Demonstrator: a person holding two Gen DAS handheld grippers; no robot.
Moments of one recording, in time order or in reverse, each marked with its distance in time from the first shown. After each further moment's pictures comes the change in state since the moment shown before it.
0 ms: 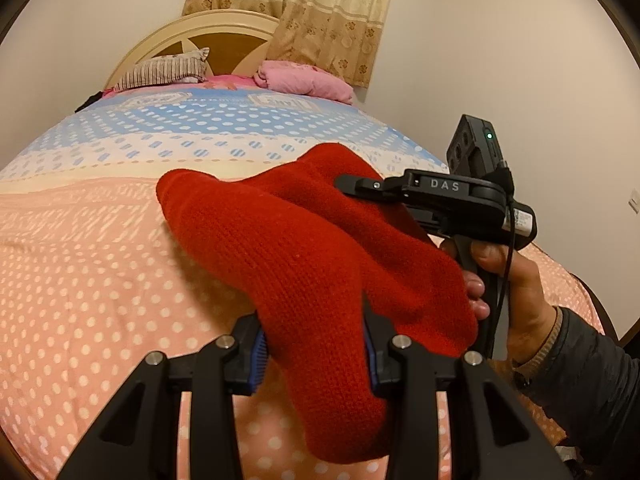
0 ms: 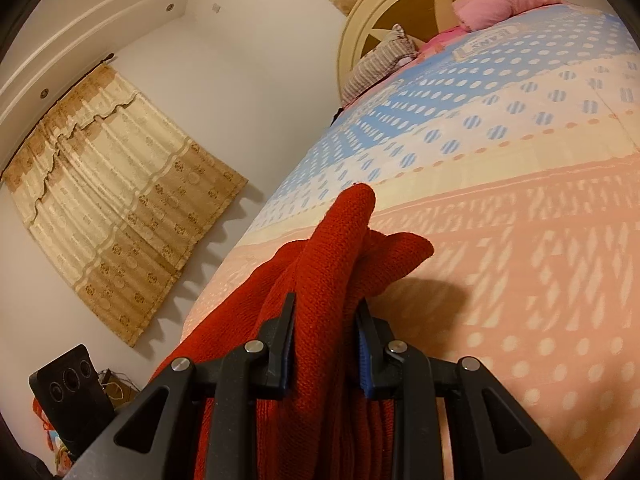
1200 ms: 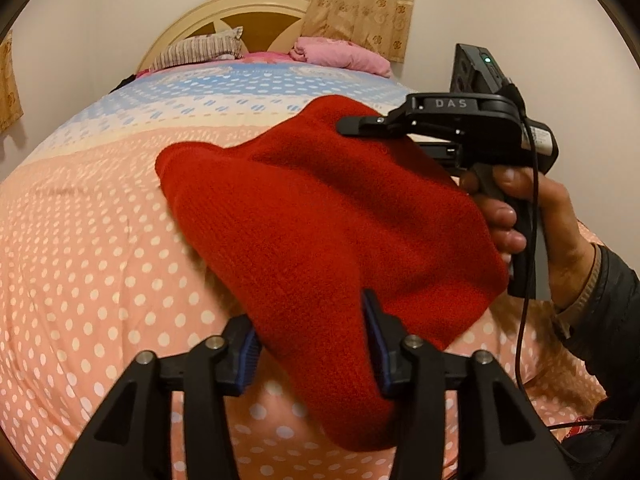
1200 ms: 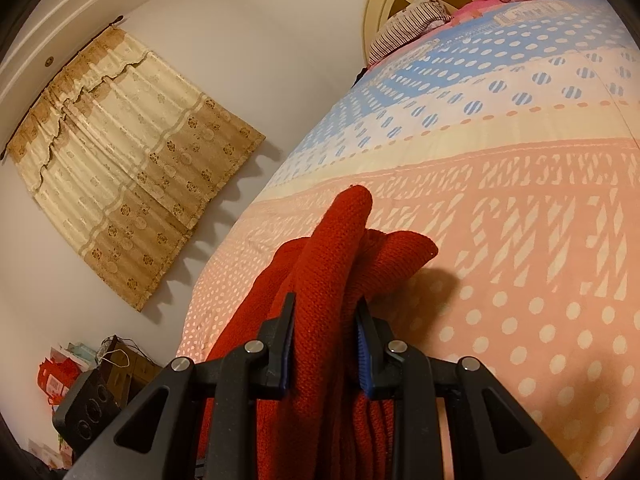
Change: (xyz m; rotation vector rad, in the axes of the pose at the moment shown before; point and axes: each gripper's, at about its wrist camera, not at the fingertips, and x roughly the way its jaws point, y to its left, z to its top) left arm -0.011 0.035 -0.056 -0.011 0.084 0.141; right arm 0.073 0.034 -0.020 -0.025 0.141 0.039
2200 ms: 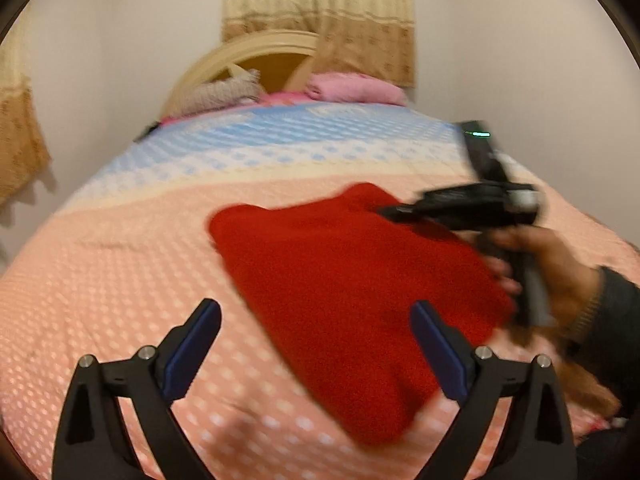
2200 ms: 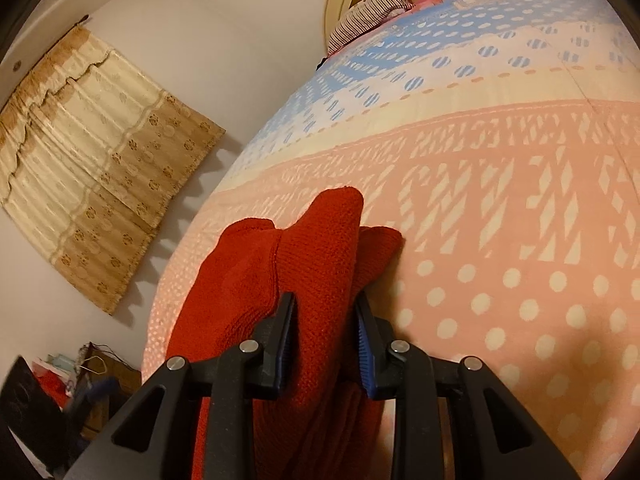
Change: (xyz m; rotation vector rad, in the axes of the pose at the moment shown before) left arm -0.046 0.000 0.011 0.080 -0.148 0.169; right arm -0.008 -0.029 -0.017 0.033 0.027 -0.153
